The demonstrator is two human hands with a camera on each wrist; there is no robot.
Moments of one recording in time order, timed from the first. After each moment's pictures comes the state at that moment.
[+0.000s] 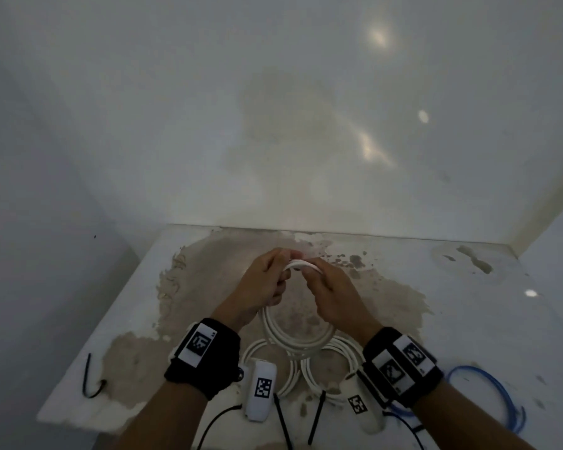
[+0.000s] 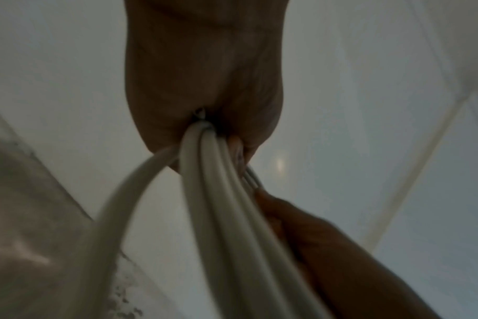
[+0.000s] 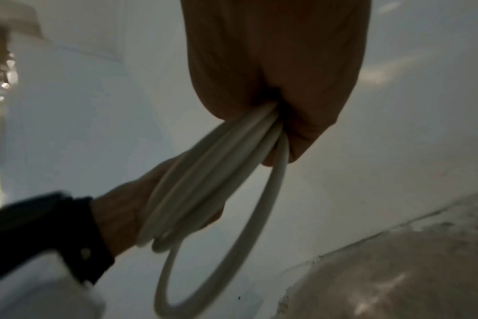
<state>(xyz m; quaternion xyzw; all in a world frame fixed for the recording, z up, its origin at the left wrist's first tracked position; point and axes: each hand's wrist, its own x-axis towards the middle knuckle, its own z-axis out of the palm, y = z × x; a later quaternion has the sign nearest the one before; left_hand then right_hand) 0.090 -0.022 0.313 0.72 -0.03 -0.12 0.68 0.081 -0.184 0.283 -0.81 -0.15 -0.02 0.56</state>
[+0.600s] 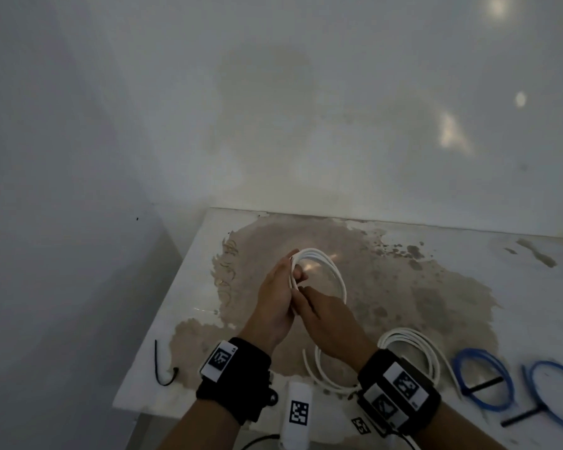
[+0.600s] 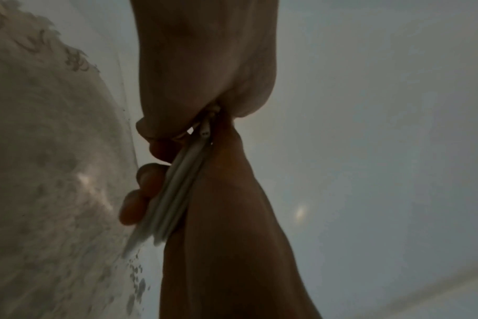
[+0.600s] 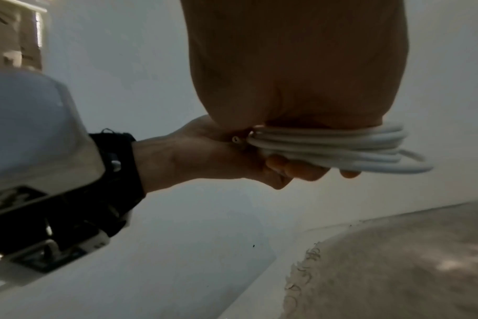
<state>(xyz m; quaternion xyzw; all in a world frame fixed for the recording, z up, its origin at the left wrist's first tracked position) 0.085 0.115 0.256 0.50 0.15 -0.08 0.85 0.055 0.004 0.251 -0.91 -0.16 0.05 0.37</state>
